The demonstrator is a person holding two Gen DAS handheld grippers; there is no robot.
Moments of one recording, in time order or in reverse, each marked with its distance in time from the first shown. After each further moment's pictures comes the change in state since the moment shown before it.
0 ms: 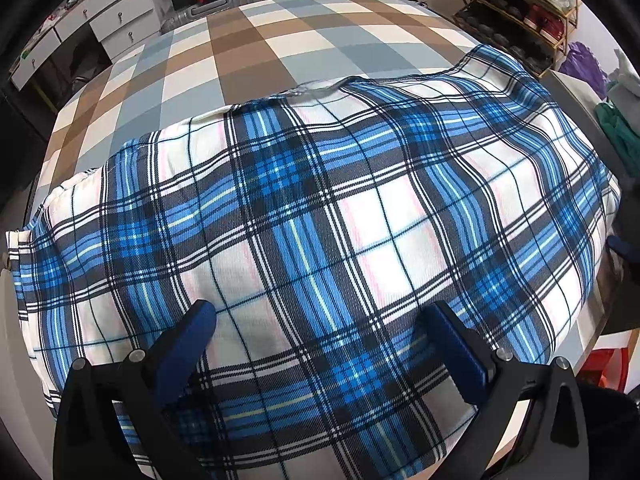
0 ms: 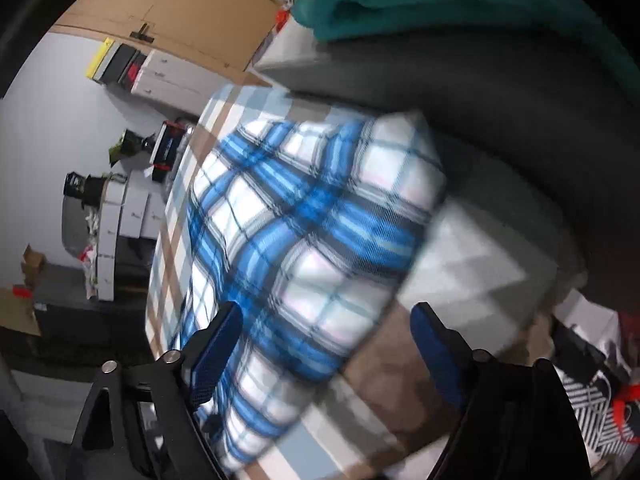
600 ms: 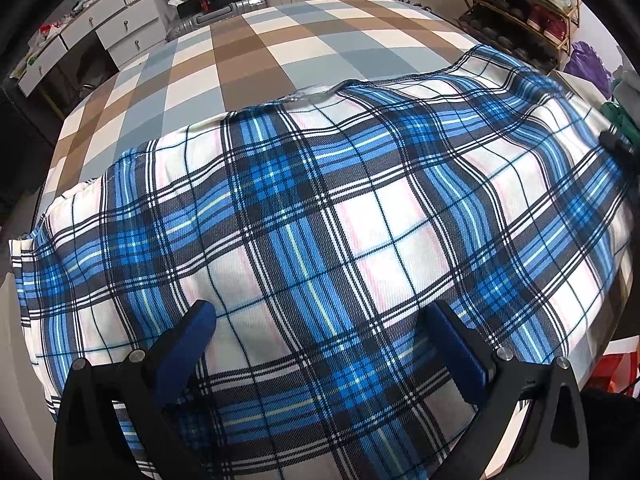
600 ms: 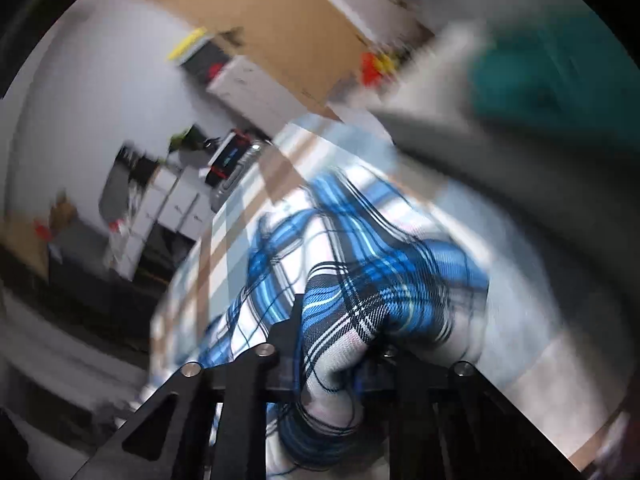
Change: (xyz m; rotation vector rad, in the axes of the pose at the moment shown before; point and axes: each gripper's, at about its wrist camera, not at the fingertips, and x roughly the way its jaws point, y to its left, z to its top) left arm 0.002 -0.010 -0.002 0.004 -0.039 0.040; right arm -0.006 0.049 -0.009 -0.403 -0.232 0.052
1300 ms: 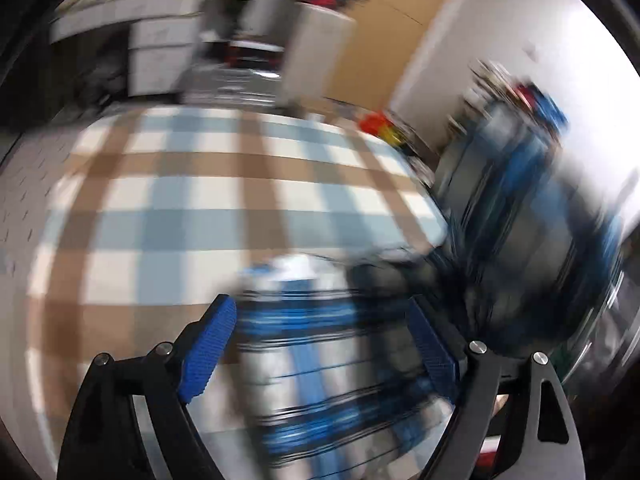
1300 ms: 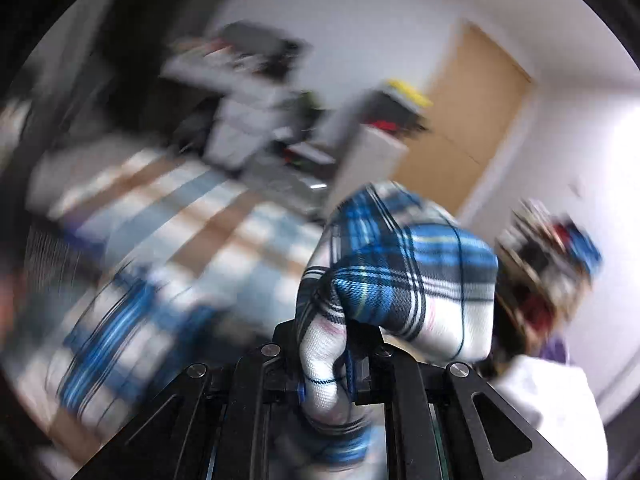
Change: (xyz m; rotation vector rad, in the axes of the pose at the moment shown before) left arm -0.122 0.096 0.020 -0.347 -0.293 -0.309; right arm -0.034 0.222 -0.120 -1.255 -0.147 -0.243
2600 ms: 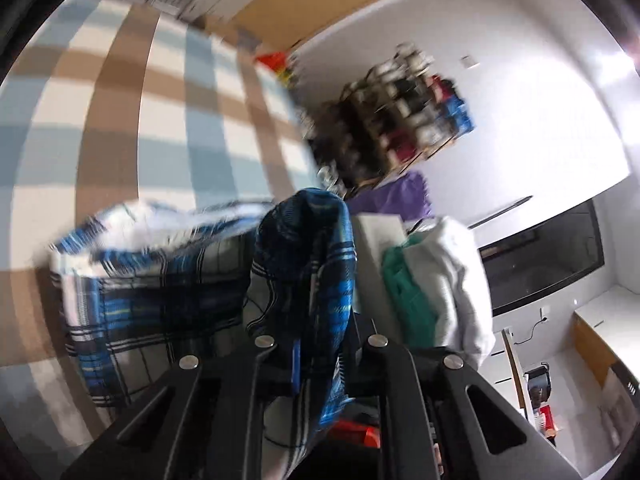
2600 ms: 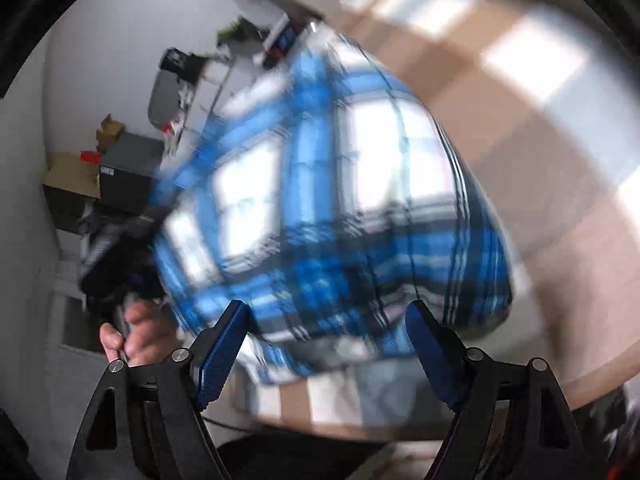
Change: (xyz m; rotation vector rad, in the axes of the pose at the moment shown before) left arm 0.041 -0.022 0.022 -0.106 0.238 -0.577; right arm 0.081 -0.071 -0.182 1.306 0.389 0.846
